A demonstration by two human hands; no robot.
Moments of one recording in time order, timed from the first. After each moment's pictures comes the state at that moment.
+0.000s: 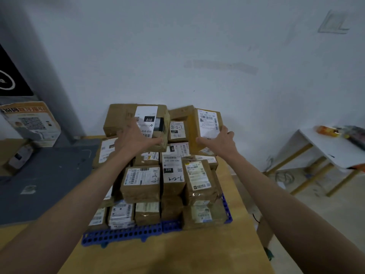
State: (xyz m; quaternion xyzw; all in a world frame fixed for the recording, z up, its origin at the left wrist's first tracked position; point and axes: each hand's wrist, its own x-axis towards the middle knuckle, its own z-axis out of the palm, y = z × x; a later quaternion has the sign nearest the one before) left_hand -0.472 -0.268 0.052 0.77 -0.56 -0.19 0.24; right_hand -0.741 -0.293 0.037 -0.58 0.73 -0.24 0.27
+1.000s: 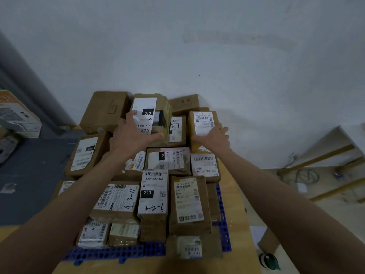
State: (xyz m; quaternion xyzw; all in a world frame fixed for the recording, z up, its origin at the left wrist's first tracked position) left_hand -0.522 -0.387 0.009 0.80 -0.53 -0.20 0.21; right_hand -0.752 -0.472 -0.059 -0.59 0.76 -0.12 0.26
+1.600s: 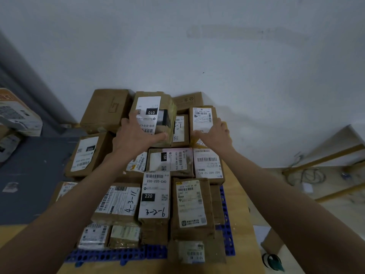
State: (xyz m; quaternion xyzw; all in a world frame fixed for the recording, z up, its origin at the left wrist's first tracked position) left_hand -0.523 -0.396 0.002 0.80 -0.53 -0.20 0.21; right_hand -0.752 -0.480 -0.058 -0.63 0.71 -0.15 0.27
